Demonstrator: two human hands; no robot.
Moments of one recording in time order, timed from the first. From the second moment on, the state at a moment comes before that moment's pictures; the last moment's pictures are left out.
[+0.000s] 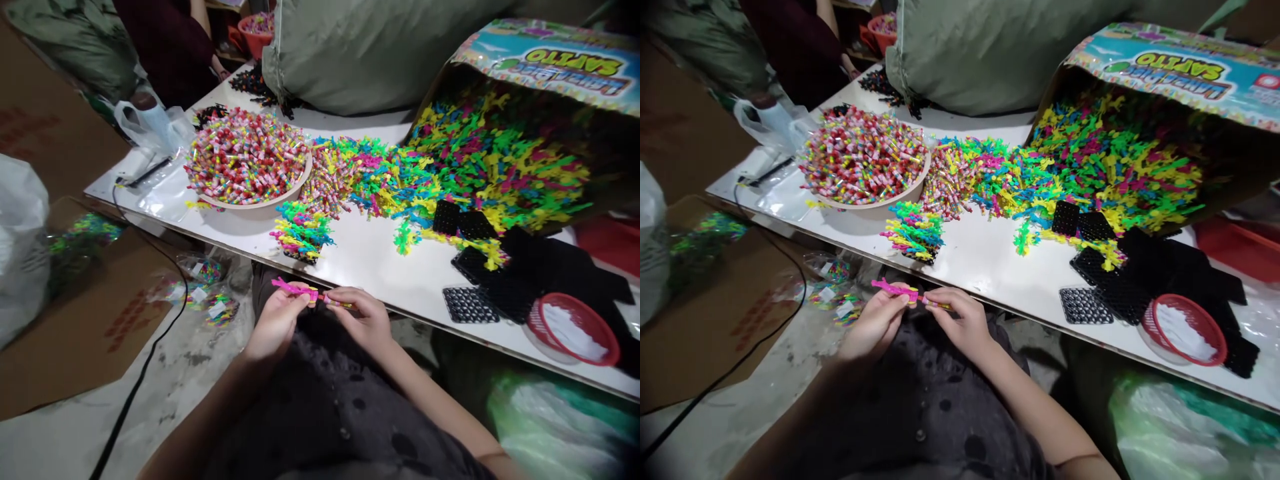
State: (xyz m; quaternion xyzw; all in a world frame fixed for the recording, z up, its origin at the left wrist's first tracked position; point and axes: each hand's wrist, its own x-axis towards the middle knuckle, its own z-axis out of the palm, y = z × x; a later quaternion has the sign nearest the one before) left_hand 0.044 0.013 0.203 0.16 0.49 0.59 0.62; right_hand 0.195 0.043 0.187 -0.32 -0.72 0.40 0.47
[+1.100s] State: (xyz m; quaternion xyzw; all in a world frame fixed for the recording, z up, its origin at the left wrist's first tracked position) left_hand -0.009 -0.038 0.024 0.63 0.74 0.22 0.12; right_hand 0.192 0.098 0.107 -0.48 -0.56 0.50 0.45
